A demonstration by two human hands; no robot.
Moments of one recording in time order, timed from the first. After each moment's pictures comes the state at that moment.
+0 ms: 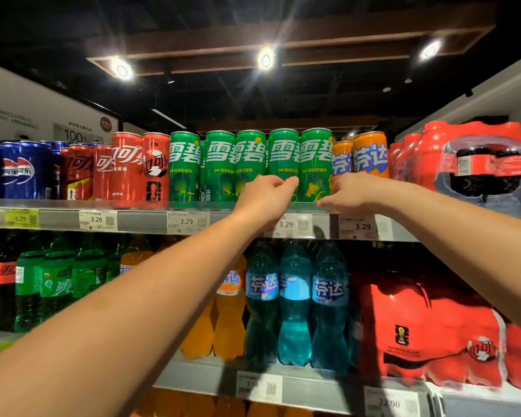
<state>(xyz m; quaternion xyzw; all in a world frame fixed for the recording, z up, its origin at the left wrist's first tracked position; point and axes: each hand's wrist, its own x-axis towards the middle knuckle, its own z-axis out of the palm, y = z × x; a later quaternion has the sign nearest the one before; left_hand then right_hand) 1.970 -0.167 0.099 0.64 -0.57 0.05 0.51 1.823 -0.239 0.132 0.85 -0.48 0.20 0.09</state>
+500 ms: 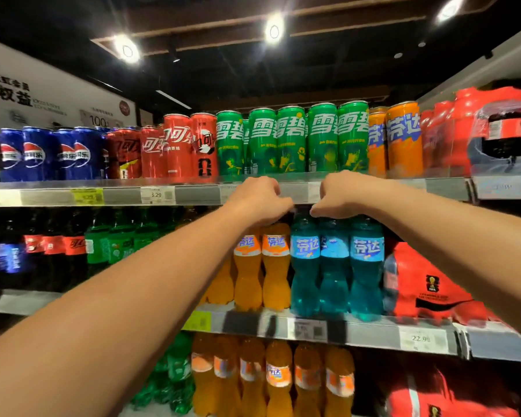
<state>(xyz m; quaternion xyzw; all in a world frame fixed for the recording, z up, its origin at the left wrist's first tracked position) 2.037 -0.086 0.071 0.74 -0.60 0.13 0.27 1.889 -0.145 0.089 0.87 -0.44 0.15 0.13</state>
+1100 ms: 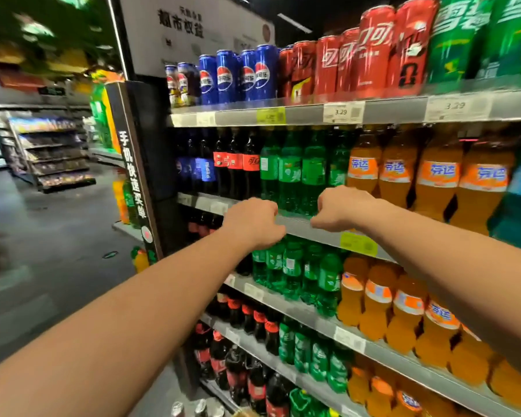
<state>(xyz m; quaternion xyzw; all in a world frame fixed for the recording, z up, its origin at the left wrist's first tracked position) 2.240 0.130 -0.071 0.89 -0.43 0.14 0.09 2.146 -0.012 -0.046 0.97 -0.25 0.06 0.04</state>
